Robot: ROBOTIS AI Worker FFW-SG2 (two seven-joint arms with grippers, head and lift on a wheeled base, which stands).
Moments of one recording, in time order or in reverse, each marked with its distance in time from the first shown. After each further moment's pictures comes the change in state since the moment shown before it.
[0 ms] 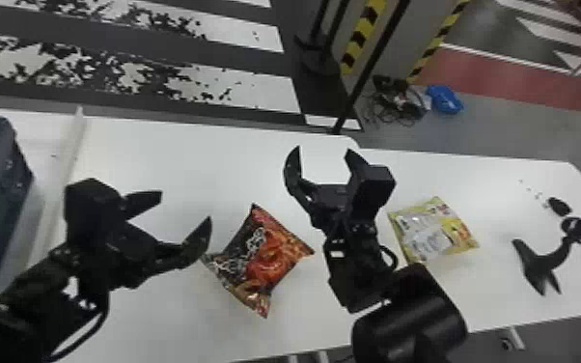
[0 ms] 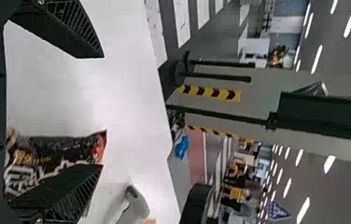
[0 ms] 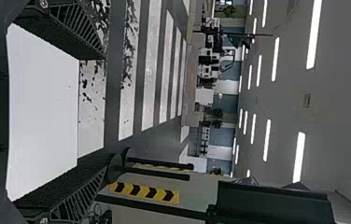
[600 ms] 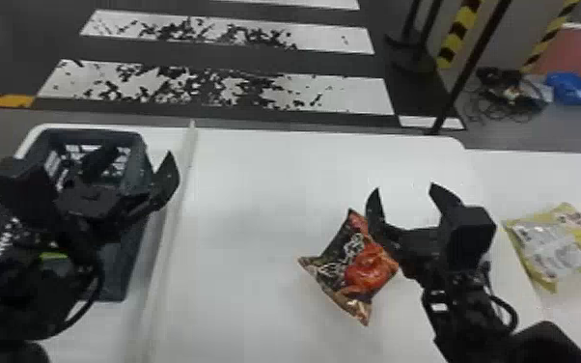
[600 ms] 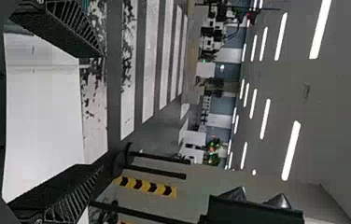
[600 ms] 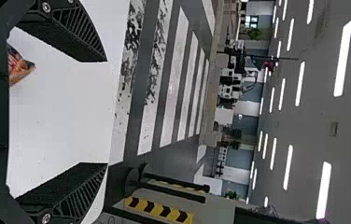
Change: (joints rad) left arm 0.133 0.007 0.390 -0.091 0.113 -0.211 0.059; right arm 0.151 -0.015 0.046 -0.113 0.072 0.077 0.054
